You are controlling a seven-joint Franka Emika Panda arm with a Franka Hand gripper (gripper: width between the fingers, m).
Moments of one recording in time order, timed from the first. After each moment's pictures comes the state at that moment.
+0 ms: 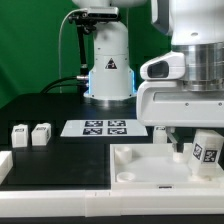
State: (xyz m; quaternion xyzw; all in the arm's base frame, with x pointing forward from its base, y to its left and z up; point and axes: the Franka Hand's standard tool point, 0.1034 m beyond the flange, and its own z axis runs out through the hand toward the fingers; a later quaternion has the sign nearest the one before) arm 0.610 0.127 0.065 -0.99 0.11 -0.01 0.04
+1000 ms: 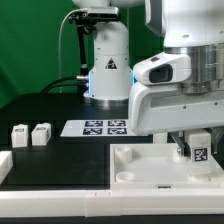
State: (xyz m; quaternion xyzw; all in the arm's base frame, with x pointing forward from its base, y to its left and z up) arm 0.611 0.117 0.064 -1.00 -0.02 -0.01 0.04
